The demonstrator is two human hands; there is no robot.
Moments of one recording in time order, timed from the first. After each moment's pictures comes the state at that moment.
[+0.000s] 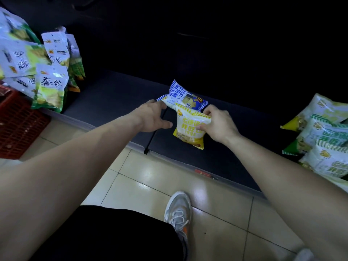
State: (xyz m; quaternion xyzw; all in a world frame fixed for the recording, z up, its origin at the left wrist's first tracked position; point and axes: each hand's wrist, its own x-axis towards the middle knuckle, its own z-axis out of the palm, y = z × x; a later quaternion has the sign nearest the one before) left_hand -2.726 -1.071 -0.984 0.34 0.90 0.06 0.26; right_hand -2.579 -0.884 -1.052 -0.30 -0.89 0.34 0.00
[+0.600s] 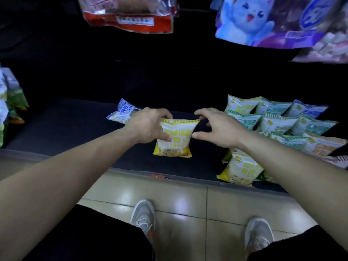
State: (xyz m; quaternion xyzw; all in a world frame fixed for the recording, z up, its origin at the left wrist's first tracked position) left_hand -2.605 -0.967 -0.940 0.52 0.83 0.11 0.18; right_hand -2.404 -0.818 -0.926 -0.25 -0.95 0.21 -0.02
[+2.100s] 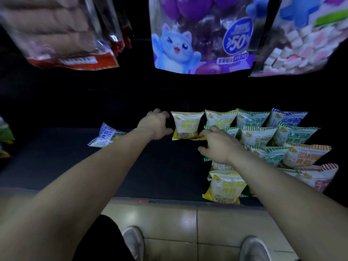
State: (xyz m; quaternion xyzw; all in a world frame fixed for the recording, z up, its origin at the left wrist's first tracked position) left_hand -2.581 -0.811 -0.960 0.50 0.85 0.01 0.15; right_hand -2.350 -0.739 -0.948 -0.34 -0.92 0.17 -0.09
